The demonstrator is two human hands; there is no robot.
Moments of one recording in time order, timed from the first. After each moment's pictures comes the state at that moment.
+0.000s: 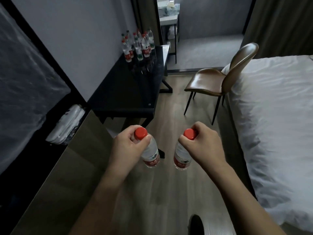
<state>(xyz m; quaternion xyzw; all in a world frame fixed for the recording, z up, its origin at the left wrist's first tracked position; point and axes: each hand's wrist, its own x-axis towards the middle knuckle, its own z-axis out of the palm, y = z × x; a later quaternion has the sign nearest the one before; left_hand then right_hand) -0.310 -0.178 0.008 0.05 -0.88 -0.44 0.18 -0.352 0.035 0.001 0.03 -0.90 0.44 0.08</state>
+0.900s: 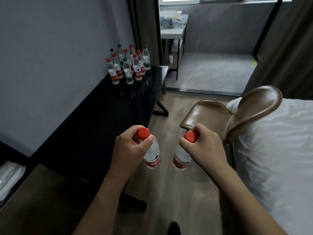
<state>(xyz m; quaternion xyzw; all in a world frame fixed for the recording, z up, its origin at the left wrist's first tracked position) -0.771 -0.154 0.007 0.07 -0.85 -0.47 0.22 -0.826 0.052 0.016 0.09 -0.91 0.40 0.09</state>
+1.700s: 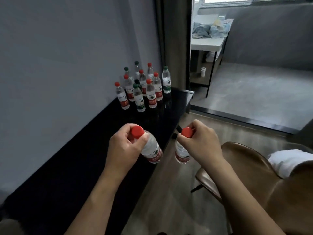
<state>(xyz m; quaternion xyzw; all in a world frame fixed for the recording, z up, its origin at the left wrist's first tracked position) -1.132 -0.225 0.032 0.20 -0.84 -0.42 0.28 -1.257 -0.040 0.022 0.20 -0.90 0.39 0.03</state>
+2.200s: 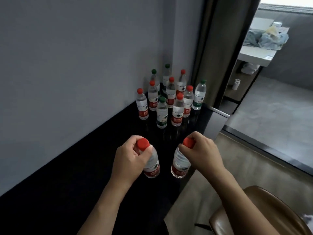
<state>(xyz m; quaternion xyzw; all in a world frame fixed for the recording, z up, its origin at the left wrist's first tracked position) -1.244 -0.381 -0.021 0.32 -0.81 -0.41 0.27 -1.410 -0.234 -0.019 0.29 -0.90 0.32 -0.07</state>
